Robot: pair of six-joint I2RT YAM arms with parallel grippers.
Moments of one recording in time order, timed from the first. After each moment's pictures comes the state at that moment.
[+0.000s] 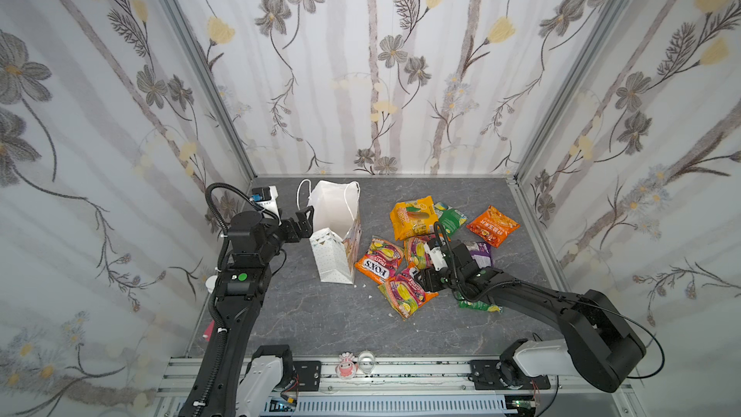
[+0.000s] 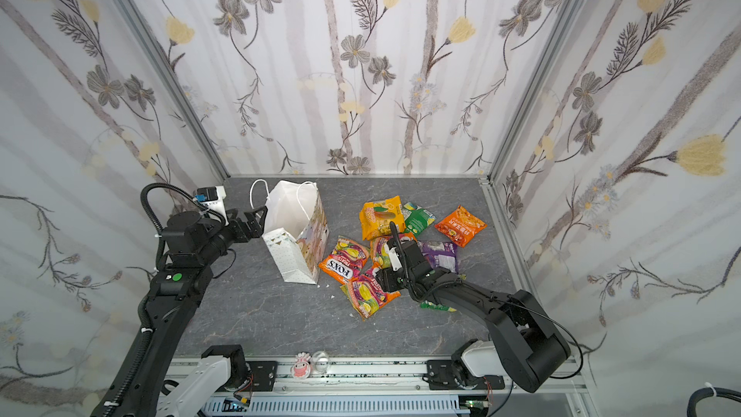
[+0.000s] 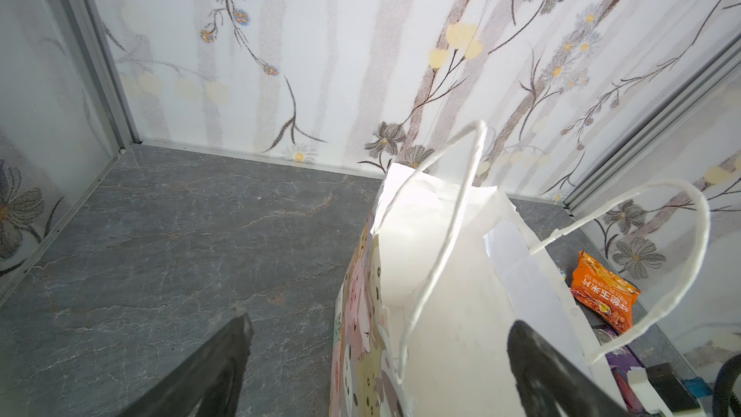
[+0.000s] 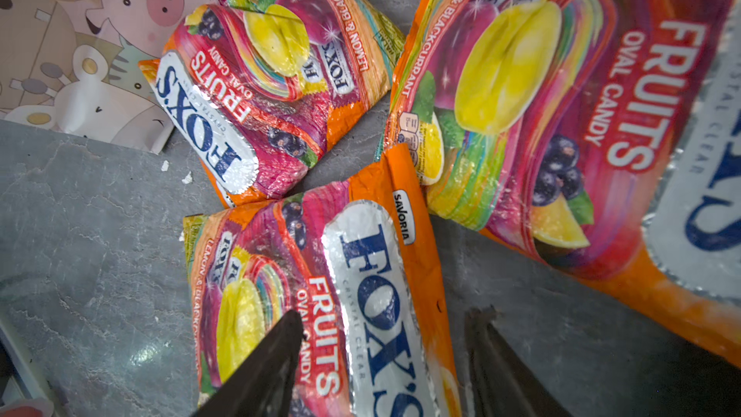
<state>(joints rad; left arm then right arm) 0.00 0.88 0.85 -0.23 0.28 -0.27 0.60 1.35 0.60 -0.12 -0.19 0.32</state>
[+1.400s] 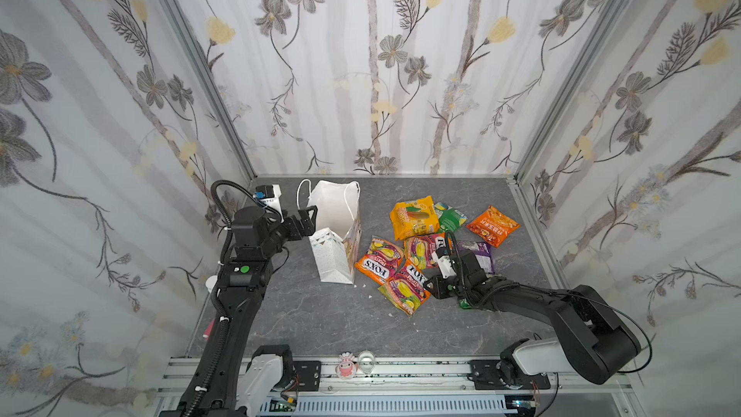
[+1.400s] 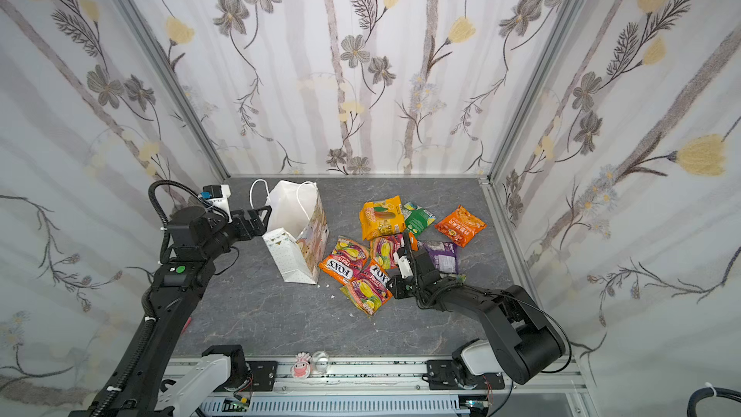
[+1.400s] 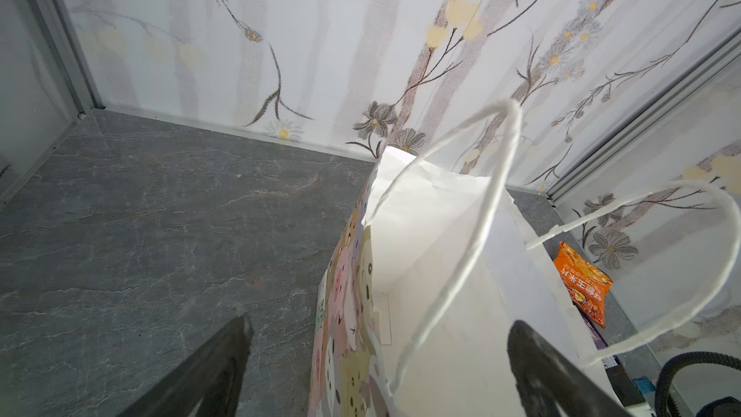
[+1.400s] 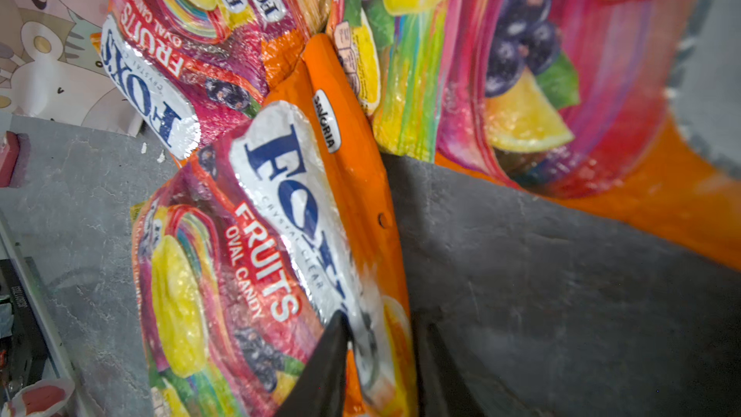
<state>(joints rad) 0.00 0.94 0.87 -0.25 0.33 -0.32 0.50 1.40 0.45 0.06 -0.35 0.38</state>
